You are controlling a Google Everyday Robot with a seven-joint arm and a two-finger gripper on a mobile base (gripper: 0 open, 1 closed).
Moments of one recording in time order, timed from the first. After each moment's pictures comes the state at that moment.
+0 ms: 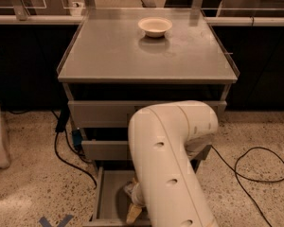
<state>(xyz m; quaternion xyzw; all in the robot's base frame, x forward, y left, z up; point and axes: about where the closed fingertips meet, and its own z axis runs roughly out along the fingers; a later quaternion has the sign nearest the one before) 0.490 0.049 0.254 -0.66 0.71 0.11 0.21</state>
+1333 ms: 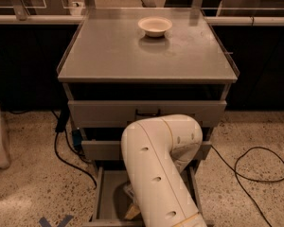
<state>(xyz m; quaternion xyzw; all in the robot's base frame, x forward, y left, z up) 0.520 0.044 0.188 -0.57 0.77 0.08 0.26</state>
